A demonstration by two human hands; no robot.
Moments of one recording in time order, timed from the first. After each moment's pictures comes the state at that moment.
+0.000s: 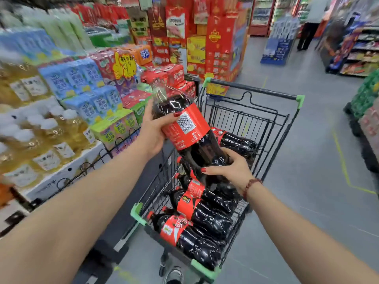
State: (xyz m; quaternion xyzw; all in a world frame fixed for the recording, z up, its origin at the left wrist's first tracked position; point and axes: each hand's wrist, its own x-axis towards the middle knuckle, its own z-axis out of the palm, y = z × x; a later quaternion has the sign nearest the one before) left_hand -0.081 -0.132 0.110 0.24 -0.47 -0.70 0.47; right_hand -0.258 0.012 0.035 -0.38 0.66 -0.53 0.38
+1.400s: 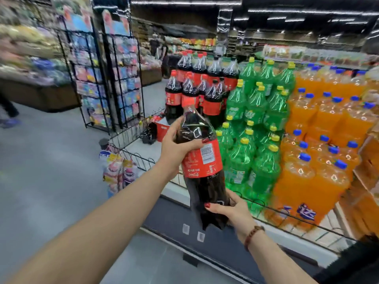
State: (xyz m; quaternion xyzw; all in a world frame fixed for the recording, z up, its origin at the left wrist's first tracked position) left_hand 0.651 0.325 0.150 0.55 -0.23 -0.11 0.79; right_hand 0.504 0.204 0.039 -0.65 0.20 -0.15 0.72
